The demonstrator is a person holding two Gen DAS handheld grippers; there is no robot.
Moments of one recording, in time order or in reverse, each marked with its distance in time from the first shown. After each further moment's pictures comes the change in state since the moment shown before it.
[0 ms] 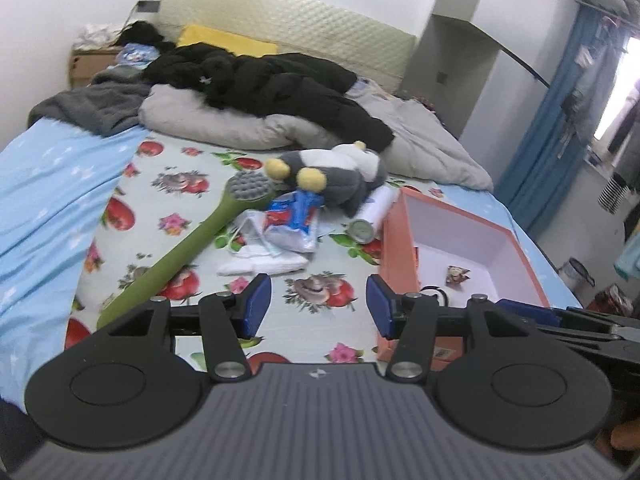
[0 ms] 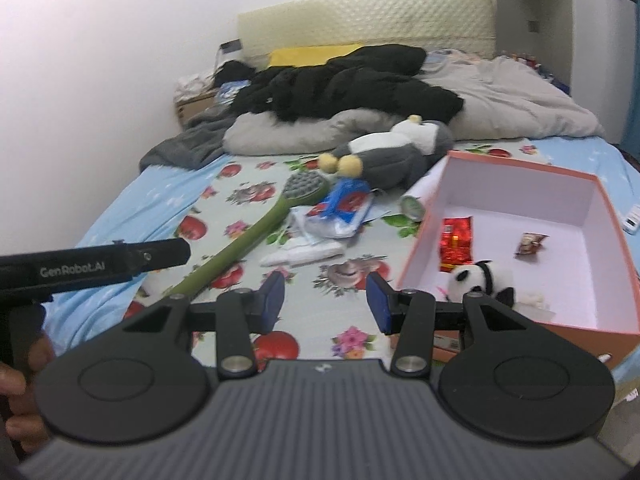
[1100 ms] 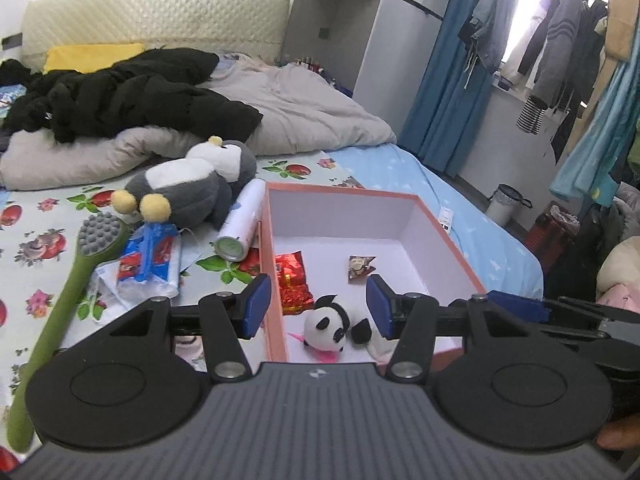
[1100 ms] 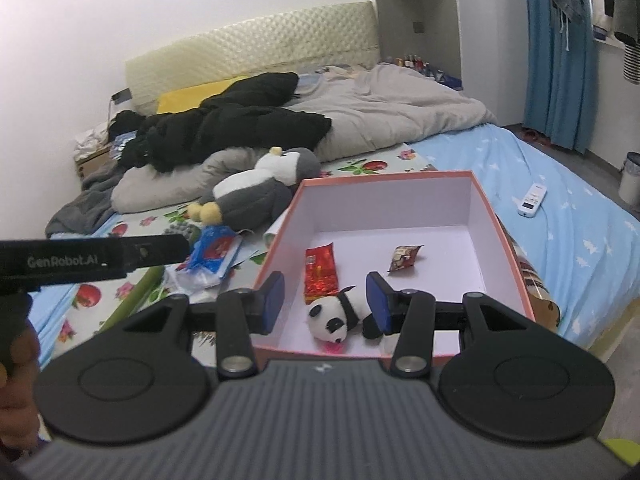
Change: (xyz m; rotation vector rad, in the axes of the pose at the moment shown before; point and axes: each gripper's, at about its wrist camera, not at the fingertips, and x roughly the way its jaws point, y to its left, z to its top) left arm 0.100 -0.140 0.051 0.281 0.091 -0.249; right arm -0.020 -0.106 0.012 0.190 -0.090 -0.268
